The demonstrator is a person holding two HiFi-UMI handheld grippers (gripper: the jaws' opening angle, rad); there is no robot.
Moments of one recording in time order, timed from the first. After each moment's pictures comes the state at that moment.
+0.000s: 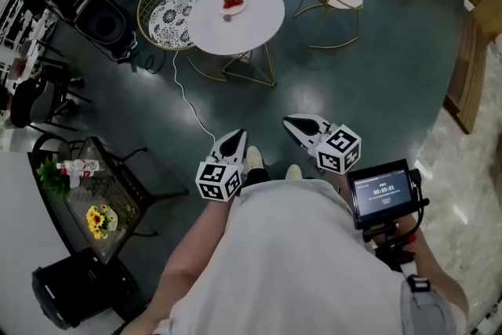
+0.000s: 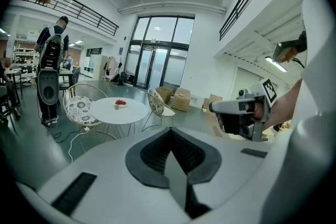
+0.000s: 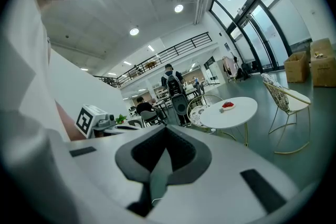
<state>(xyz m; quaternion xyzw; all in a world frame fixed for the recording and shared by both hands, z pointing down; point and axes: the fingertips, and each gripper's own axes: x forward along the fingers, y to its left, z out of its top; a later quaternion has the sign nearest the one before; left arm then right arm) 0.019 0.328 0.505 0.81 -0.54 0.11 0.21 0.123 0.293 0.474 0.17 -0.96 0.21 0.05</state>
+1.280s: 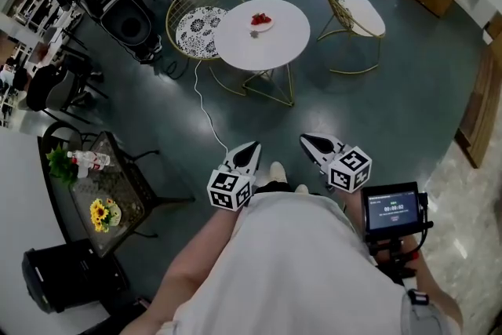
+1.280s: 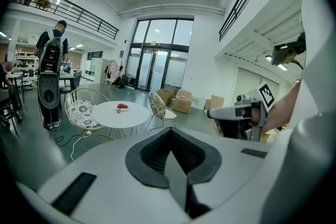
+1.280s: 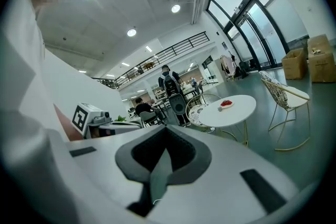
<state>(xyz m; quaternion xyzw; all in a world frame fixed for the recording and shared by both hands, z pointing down) 0.012 0.329 0.491 0.81 -0.55 0.10 0.19 0.123 0.288 0.480 0.18 -0.96 0.22 0.05</state>
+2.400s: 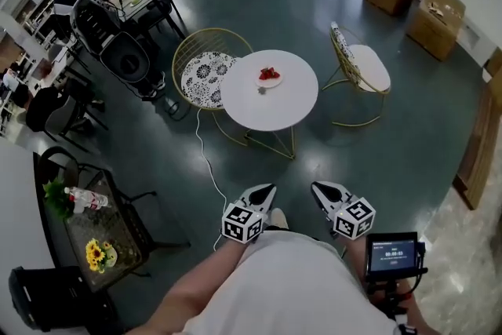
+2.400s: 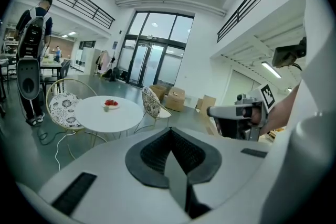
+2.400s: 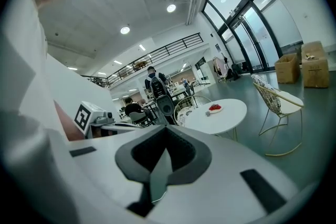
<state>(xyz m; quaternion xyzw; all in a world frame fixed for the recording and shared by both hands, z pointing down) 0.009 0.223 0.518 0.83 -0.50 0.10 0.23 0.117 0.196 0.495 0.22 -0.95 0.22 0.06</state>
